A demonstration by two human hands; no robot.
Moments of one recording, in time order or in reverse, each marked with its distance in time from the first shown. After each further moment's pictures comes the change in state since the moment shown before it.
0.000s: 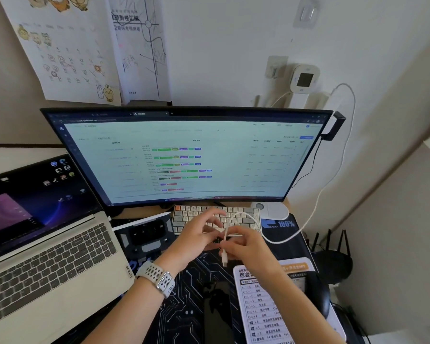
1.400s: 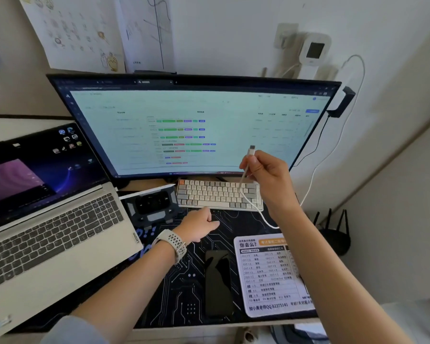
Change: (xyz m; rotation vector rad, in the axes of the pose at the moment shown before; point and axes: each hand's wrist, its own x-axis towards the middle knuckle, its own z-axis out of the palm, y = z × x) left_hand 0.003 -0.053 0.006 0.666 0.019 -0.365; right_hand 0.010 -0.069 -0.018 -0.083 0.212 -0.451
